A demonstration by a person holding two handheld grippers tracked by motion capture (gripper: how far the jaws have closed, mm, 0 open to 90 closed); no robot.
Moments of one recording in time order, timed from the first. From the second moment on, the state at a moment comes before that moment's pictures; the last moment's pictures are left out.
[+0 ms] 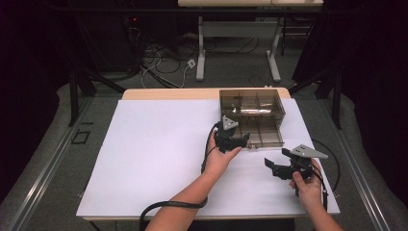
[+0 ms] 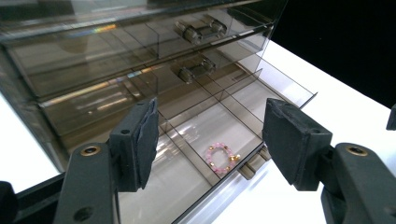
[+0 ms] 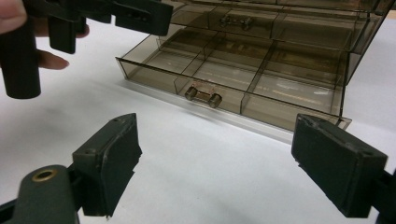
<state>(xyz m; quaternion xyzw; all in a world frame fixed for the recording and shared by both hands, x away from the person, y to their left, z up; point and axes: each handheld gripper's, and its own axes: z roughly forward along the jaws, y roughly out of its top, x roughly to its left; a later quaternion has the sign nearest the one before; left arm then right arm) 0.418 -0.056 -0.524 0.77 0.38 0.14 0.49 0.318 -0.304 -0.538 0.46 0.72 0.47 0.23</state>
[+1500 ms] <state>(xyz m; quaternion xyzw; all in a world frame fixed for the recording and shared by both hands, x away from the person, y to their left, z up) 0.385 0.047 -0.518 0.74 0.42 0.11 0.52 0.320 -0.285 -0.540 0.48 0.72 0.44 0.22</state>
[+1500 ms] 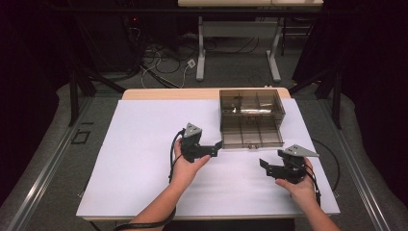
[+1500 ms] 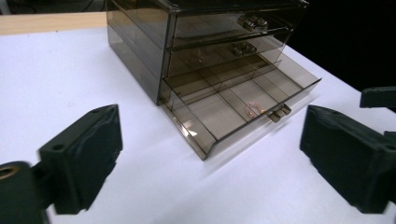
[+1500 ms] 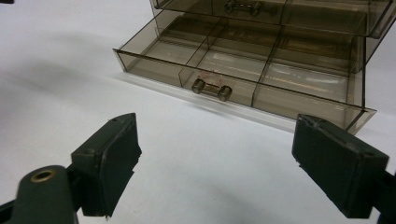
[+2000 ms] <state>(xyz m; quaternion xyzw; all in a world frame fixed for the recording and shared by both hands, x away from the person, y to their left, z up) 0.368 0.070 -0.534 0.74 0.43 0.11 0.51 0.321 -0.281 -0.541 0.47 0.73 0.44 0.23</state>
